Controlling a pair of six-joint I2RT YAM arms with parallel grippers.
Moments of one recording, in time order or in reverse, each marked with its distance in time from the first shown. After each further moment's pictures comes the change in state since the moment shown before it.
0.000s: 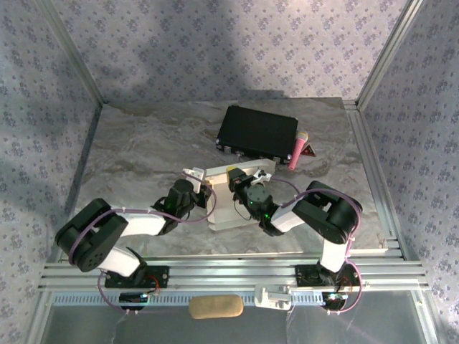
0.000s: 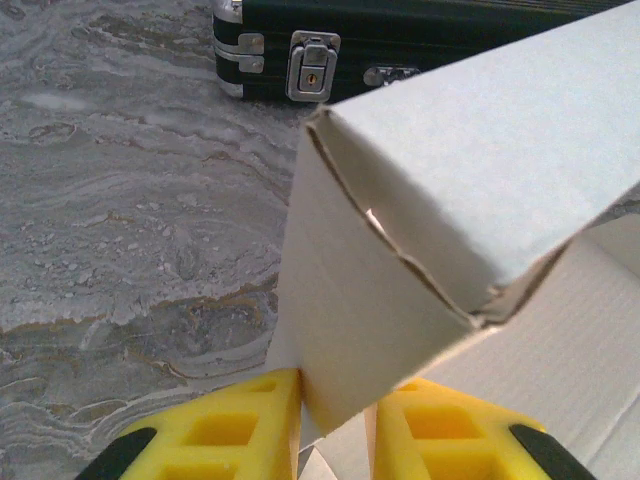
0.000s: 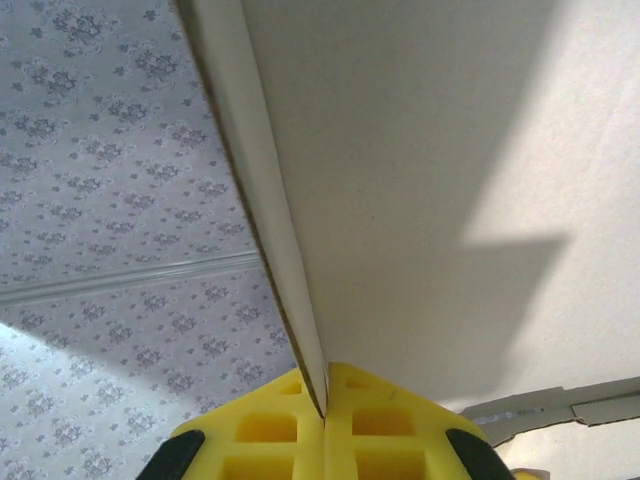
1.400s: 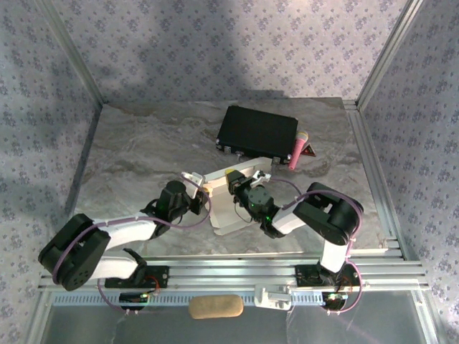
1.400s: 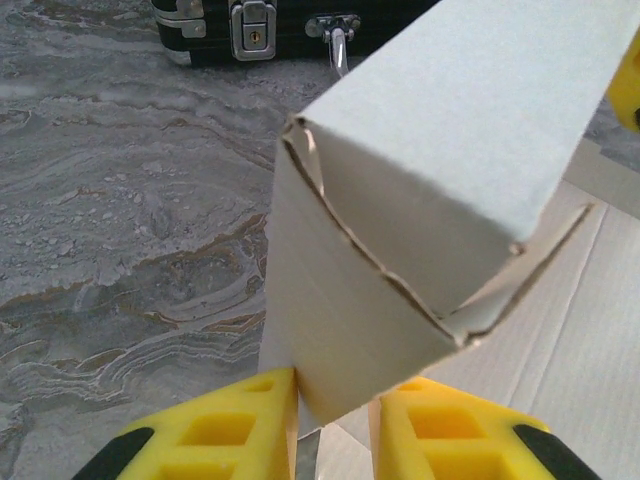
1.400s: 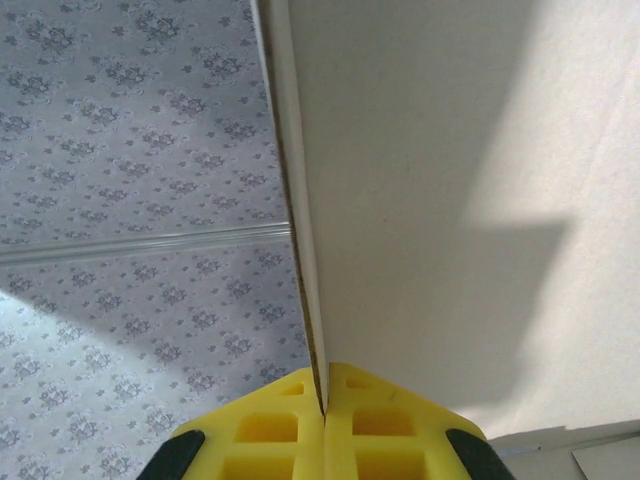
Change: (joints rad) left arm 0.051 -0.171 -0.046 -0.173 0.161 0.126; right arm 0.014 -0.008 -0.024 0.026 -0.028 -0.068
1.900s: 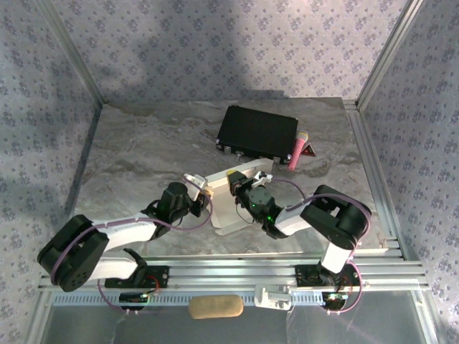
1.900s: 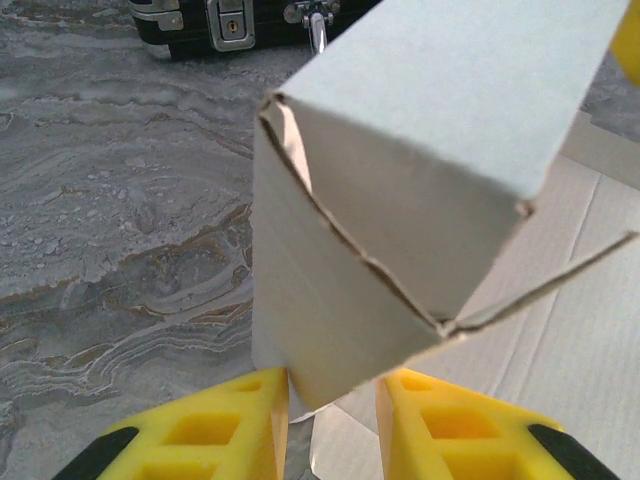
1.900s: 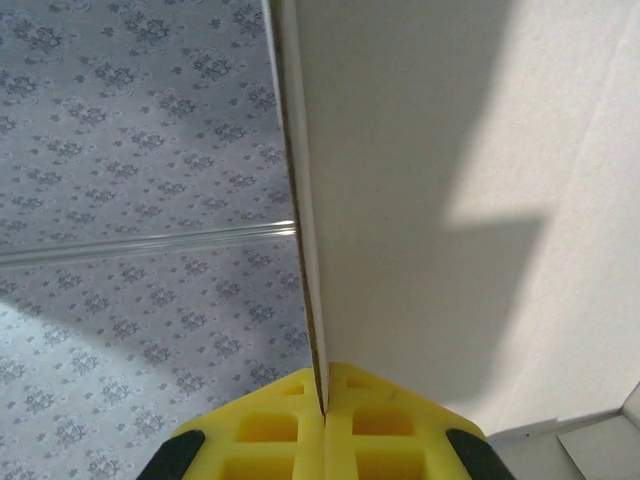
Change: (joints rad) left arm -0.024 -0.011 0.000 -0.028 -0.011 0.039; right arm 0.005 -0.061 -0.018 -0.072 0.008 0.001
